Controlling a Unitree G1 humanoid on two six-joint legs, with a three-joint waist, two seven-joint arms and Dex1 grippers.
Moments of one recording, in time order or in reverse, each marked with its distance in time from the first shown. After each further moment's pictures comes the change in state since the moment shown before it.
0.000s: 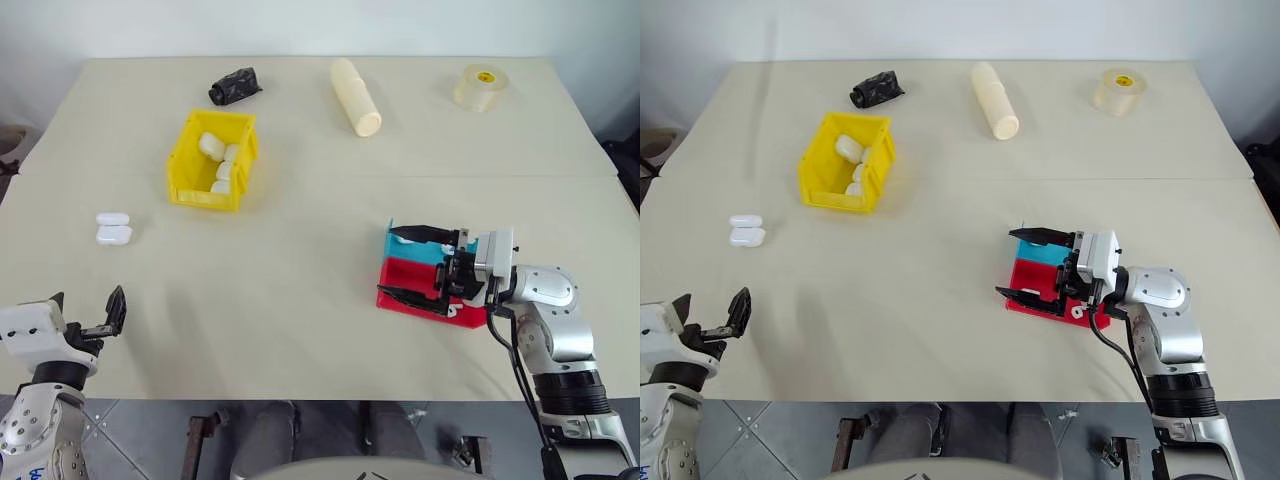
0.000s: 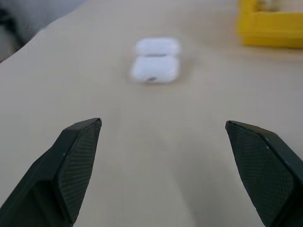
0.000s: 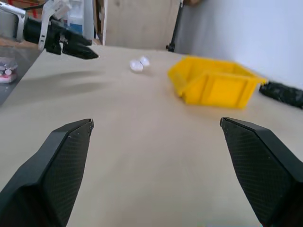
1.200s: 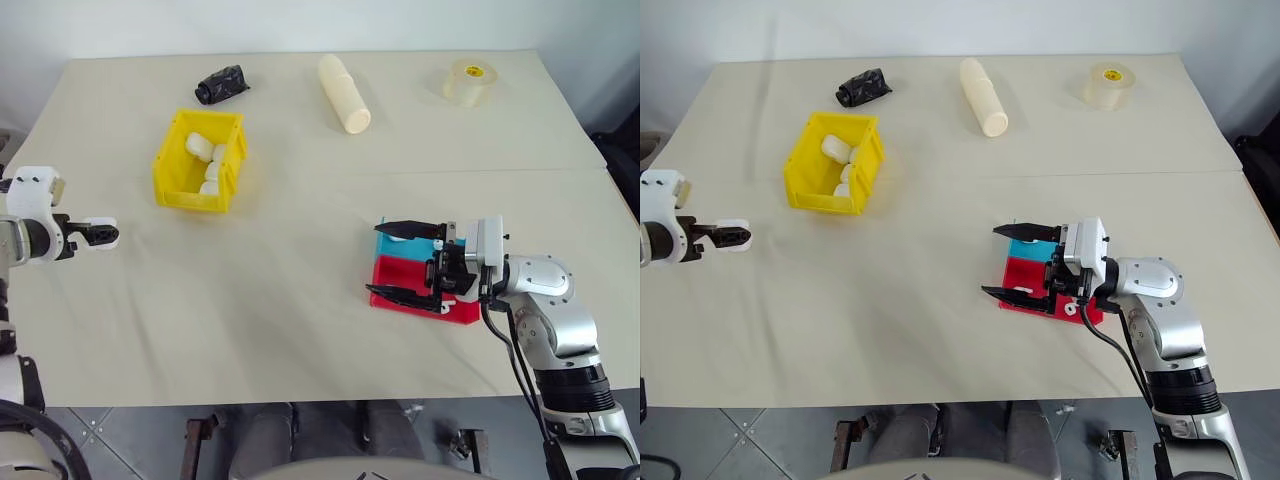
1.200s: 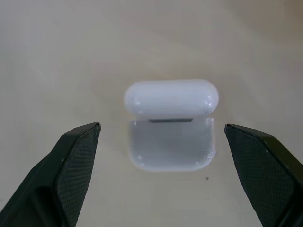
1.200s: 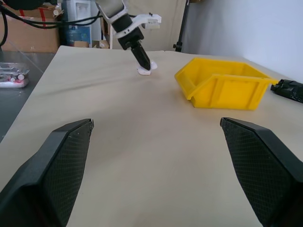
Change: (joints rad) left arm -1.115 0.747 -0.604 1.084 0.134 0.634 -0.400; right arm -0.020 -0.031 0.036 -0.113 0.039 0.166 -0.050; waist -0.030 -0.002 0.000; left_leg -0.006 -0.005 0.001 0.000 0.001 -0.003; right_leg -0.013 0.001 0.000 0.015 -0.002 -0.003
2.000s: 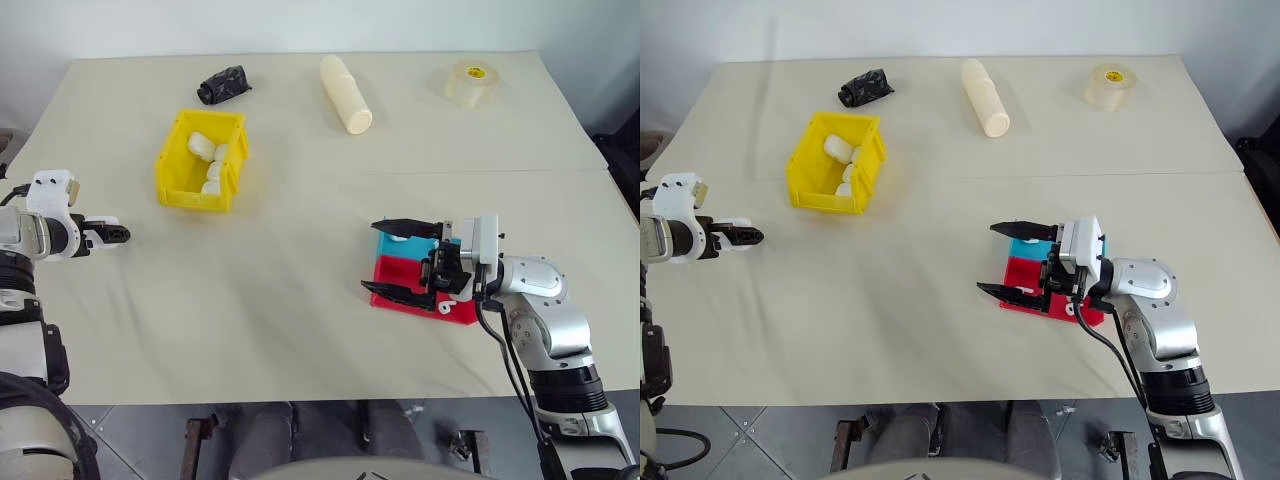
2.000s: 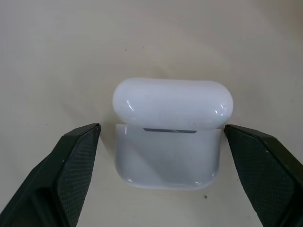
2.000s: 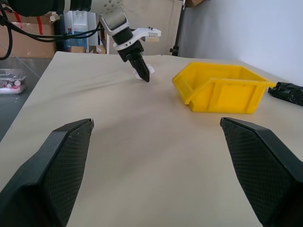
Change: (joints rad) left arm -0.139 -0.075 -0.007 0.221 0.113 -0.029 0.013; right arm 0.003 0.025 0.007 -0.011 -0.004 0.003 -0.030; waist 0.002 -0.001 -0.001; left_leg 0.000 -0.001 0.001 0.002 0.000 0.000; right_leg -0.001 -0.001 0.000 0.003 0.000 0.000
